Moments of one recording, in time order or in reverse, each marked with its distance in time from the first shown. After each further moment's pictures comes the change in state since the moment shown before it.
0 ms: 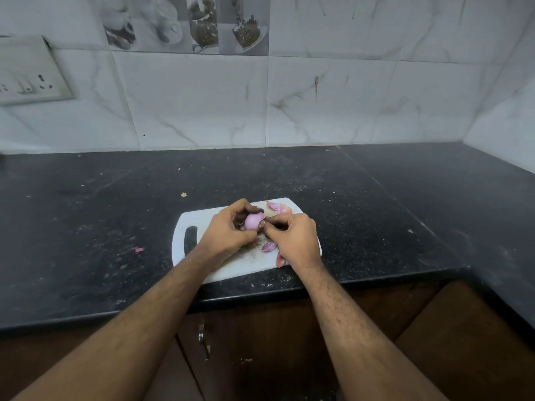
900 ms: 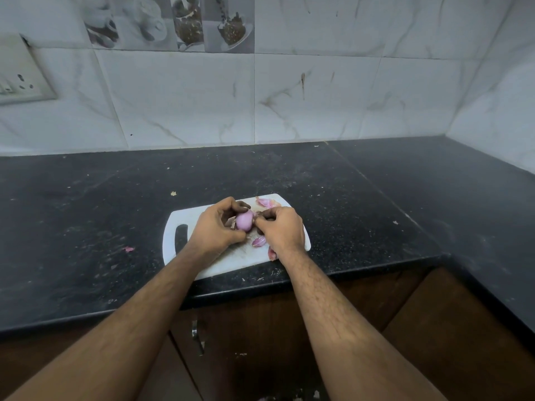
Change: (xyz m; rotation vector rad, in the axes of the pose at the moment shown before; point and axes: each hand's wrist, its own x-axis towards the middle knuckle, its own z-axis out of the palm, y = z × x) left_hand -0.004 0.001 -0.001 0.009 0.022 0.032; right_hand 0.012 -0.001 0.011 -0.087 0.085 0.160
